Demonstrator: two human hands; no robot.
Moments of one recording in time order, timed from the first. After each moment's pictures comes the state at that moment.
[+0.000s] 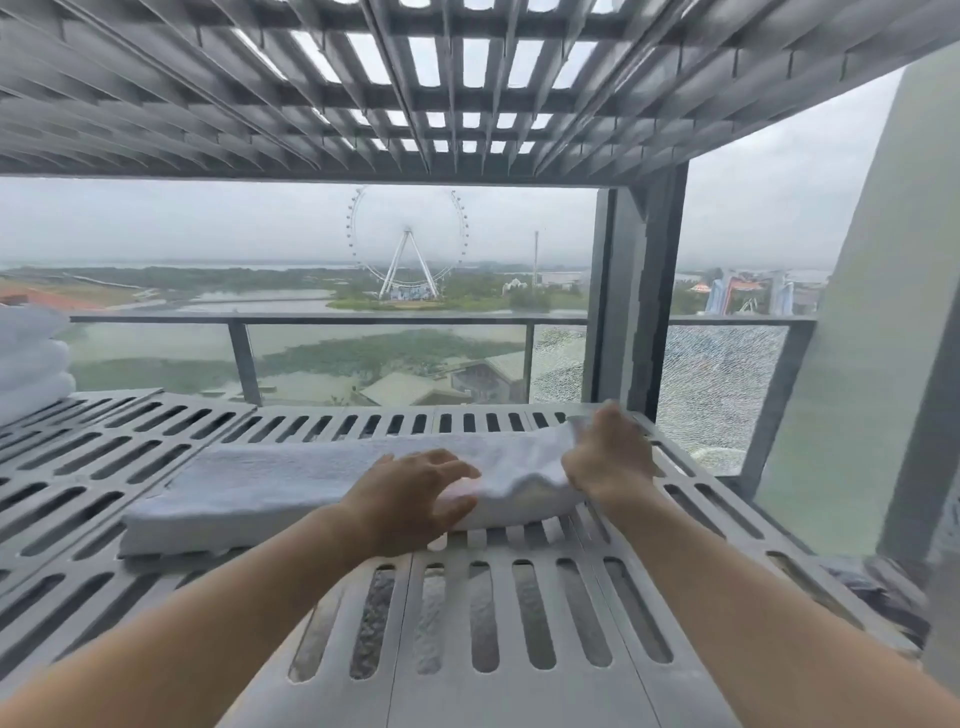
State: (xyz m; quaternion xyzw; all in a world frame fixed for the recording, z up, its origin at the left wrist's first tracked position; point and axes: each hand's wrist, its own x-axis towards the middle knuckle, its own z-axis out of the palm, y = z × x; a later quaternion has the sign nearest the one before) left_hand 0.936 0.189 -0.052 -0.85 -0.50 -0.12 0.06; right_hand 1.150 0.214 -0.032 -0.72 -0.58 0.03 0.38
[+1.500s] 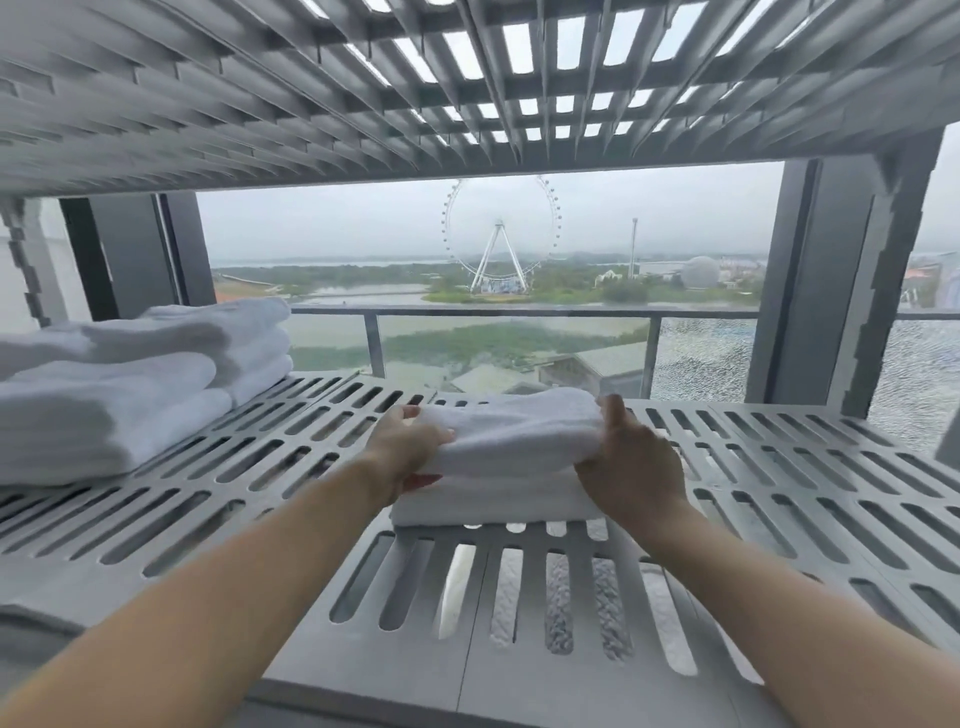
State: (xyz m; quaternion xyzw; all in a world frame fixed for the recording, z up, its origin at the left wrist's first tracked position) left_hand 0.734 0.171 -0.033 -0.40 -0.63 -0.55 -0.38; right_hand 0.956 0.207 -0.060 -0.54 -0.74 -0.09 0.39
